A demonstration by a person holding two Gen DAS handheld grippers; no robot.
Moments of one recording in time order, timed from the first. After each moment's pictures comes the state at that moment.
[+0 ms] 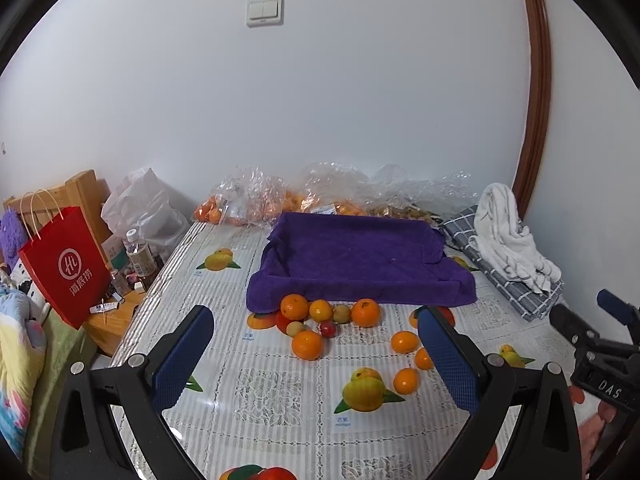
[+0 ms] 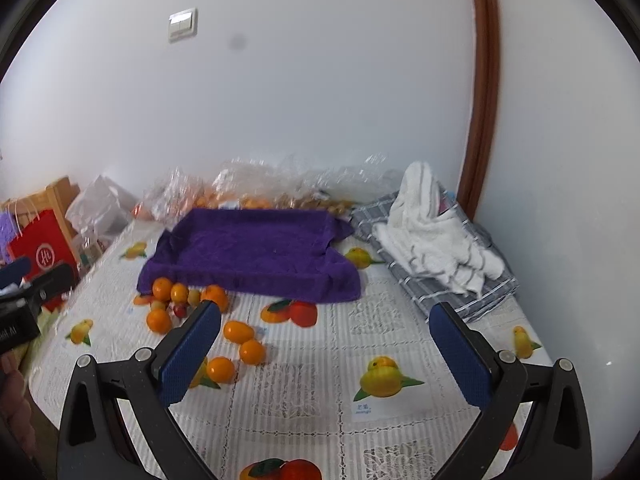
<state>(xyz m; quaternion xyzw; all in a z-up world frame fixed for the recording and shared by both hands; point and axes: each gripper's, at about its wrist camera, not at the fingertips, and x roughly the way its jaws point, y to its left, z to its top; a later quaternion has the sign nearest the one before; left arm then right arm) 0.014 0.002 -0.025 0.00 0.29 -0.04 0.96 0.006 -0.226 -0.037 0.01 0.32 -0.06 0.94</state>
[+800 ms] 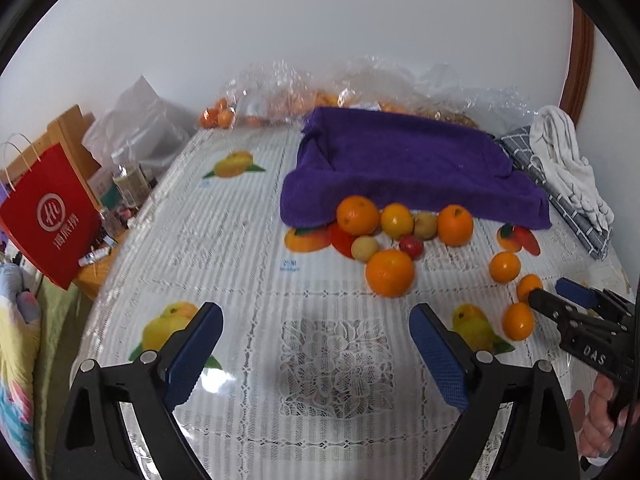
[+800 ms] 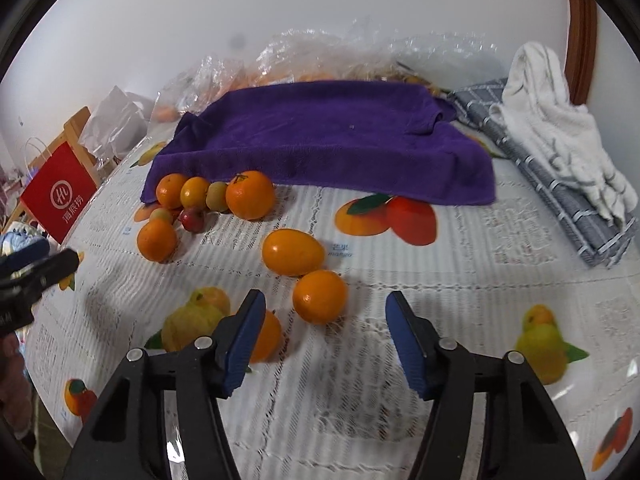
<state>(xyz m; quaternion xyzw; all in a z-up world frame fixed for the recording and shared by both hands) 0.081 0.058 -0.138 0.02 0.42 -0.03 0.91 0.097 -0.178 -0.181 0.04 0.46 0.03 0.89</state>
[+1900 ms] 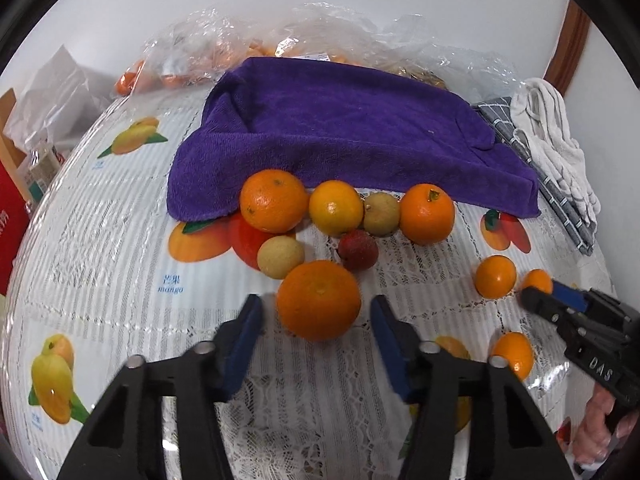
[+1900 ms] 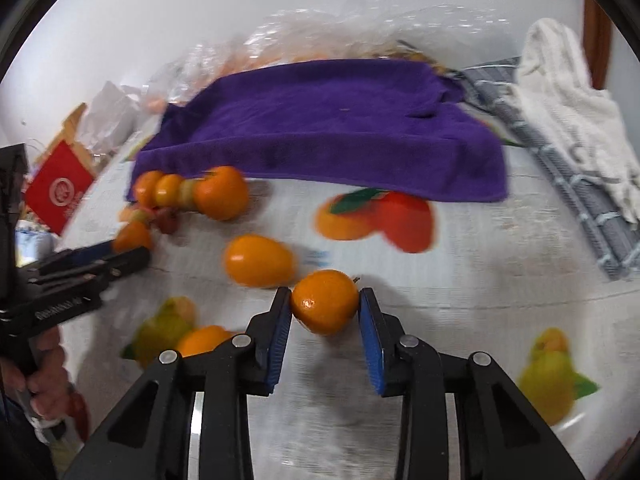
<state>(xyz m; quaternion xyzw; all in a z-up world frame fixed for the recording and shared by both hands) 0.140 0.013 -0.187 0.00 0.47 -0.11 0.88 0.119 -0.204 -0.199 0.04 0.48 0.03 0.88</state>
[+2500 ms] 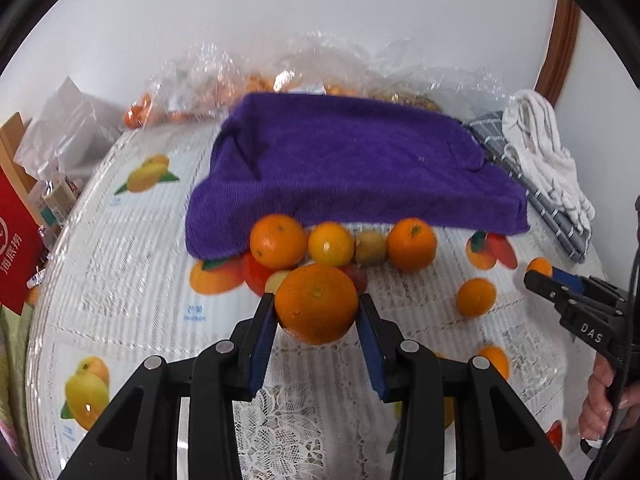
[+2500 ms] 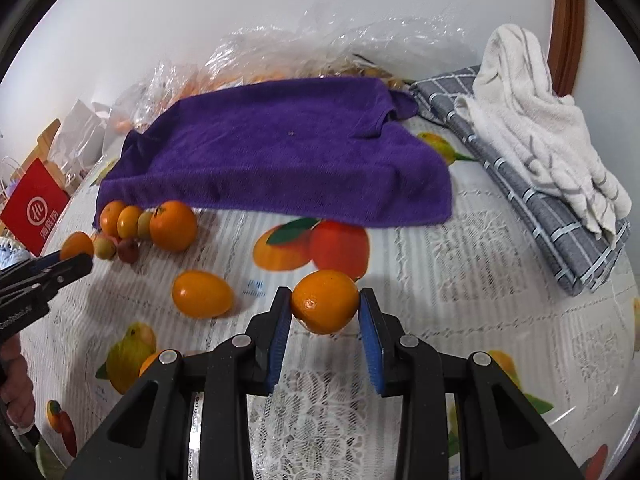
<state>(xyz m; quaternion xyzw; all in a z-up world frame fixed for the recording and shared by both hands) 0.136 0.014 -0.150 0.01 0.44 -0.11 0.89 0.128 -0.226 -0.179 0.04 0.46 0.00 0.89</state>
